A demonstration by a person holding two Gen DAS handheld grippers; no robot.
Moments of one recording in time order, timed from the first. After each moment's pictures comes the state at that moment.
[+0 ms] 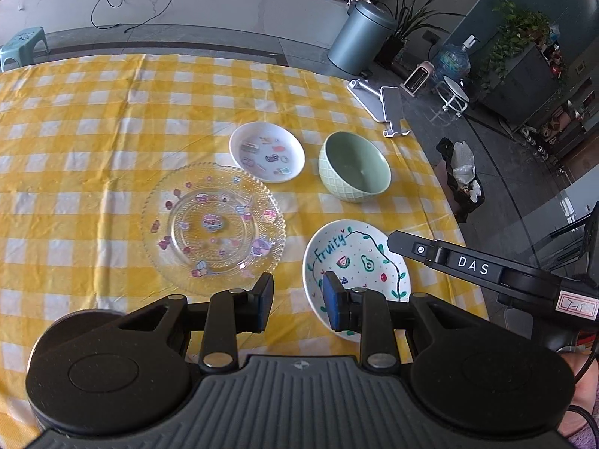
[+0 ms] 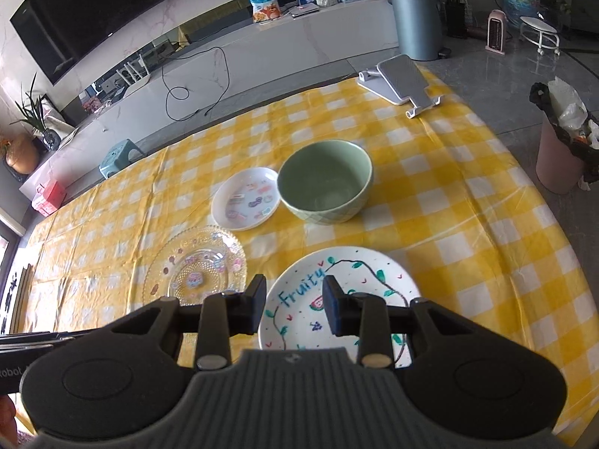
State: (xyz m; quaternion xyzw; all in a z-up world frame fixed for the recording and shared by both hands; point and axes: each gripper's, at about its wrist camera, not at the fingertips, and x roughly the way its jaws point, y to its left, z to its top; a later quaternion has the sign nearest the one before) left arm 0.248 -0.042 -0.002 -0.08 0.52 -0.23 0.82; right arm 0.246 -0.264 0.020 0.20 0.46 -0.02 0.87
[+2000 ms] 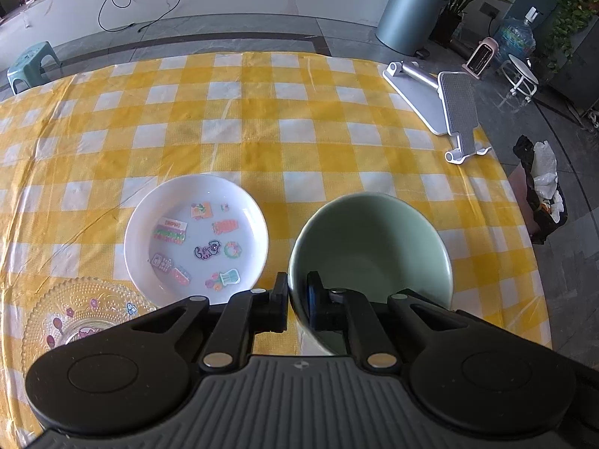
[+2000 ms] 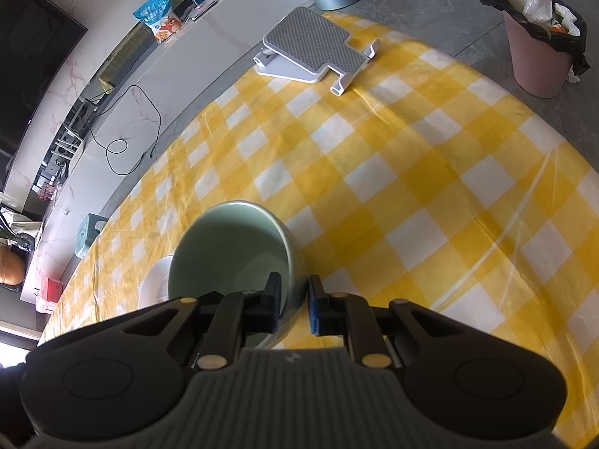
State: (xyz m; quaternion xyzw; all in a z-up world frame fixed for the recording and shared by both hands) left arm 0.373 -0.182 -0.079 -0.01 0.55 -0.13 0.82; right arm 0.345 -0.343 -0.059 0.36 0.47 -0.11 0.80
